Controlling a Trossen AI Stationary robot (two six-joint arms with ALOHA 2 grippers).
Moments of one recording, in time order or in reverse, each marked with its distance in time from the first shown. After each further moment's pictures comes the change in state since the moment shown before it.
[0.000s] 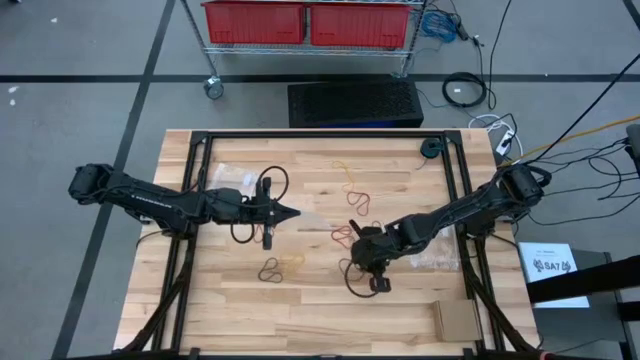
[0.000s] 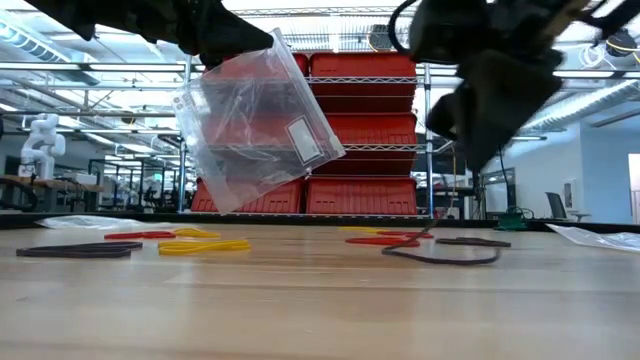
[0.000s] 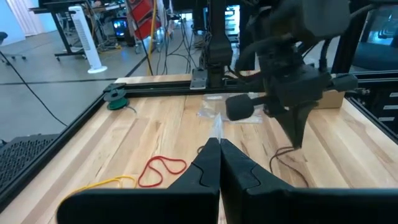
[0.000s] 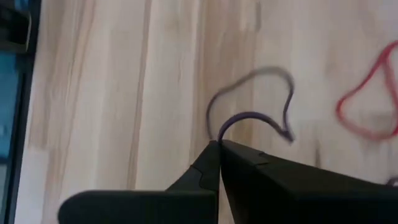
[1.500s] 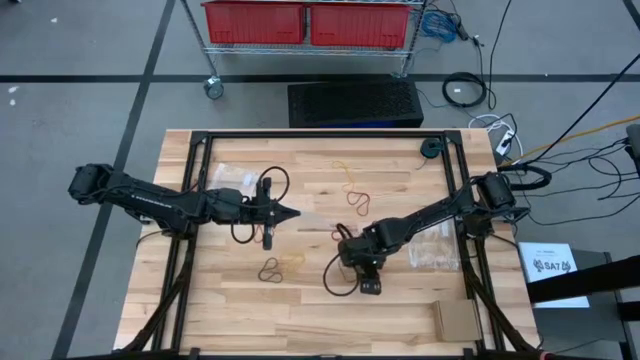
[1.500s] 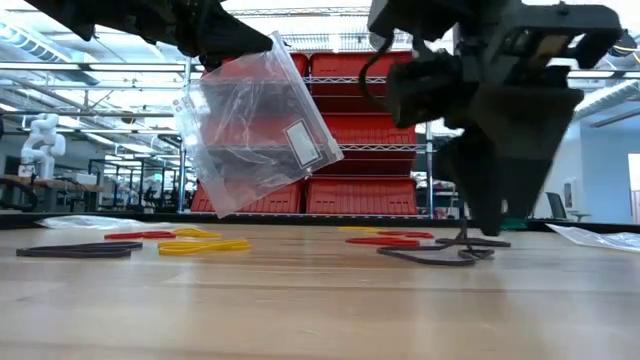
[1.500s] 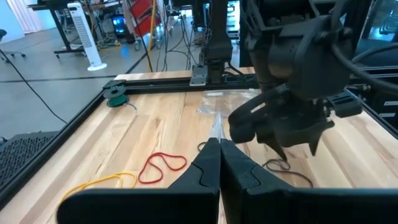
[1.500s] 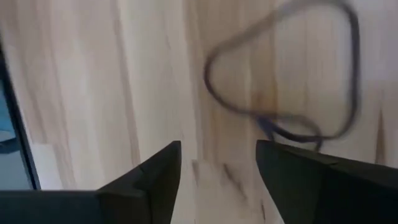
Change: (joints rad) left arm 0.000 0.000 0.000 -0.014 0.000 0.000; right arm -0.044 0.219 0.158 -0.211 -0.190 0.108
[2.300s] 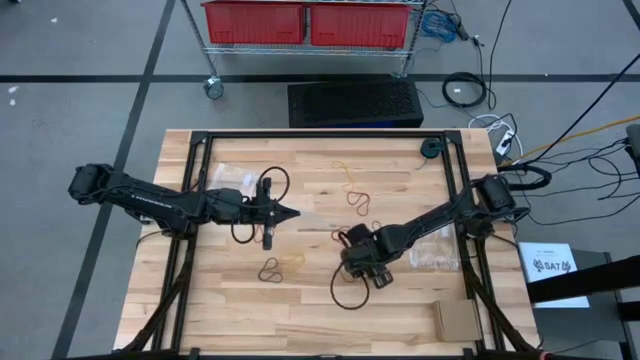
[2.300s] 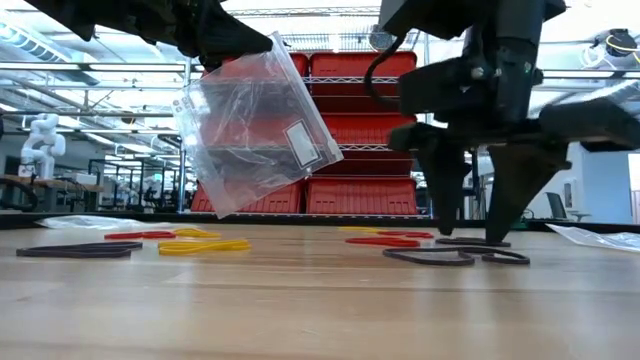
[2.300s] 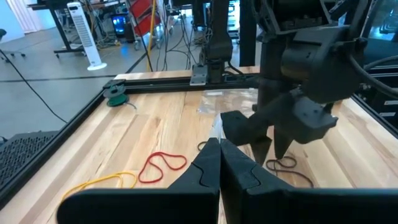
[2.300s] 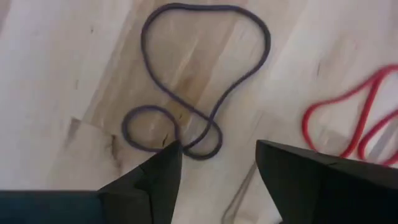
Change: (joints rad) left arm 0.000 0.000 0.000 -0.002 0.000 0.001; right arm 0.049 0.019 0.000 -0.031 0.370 -0.623
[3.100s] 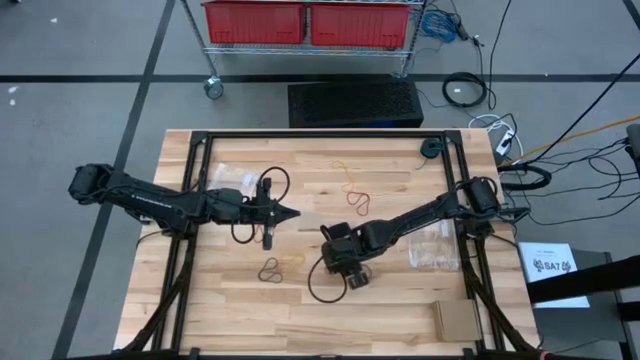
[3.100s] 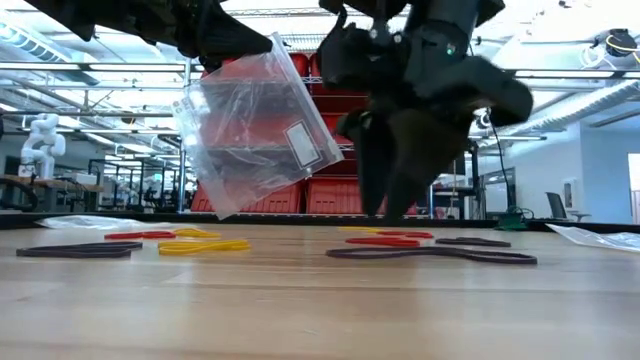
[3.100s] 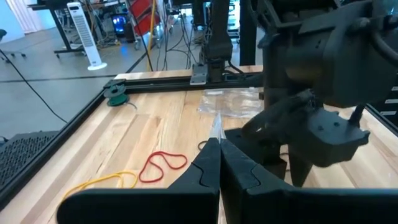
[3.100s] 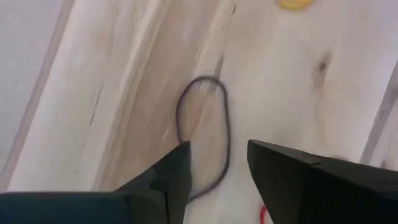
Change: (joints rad) left arm 0.001 0.000 0.000 -0.005 0.000 0.004; right arm -0.050 0.099 0.195 0.052 -0.052 0.088
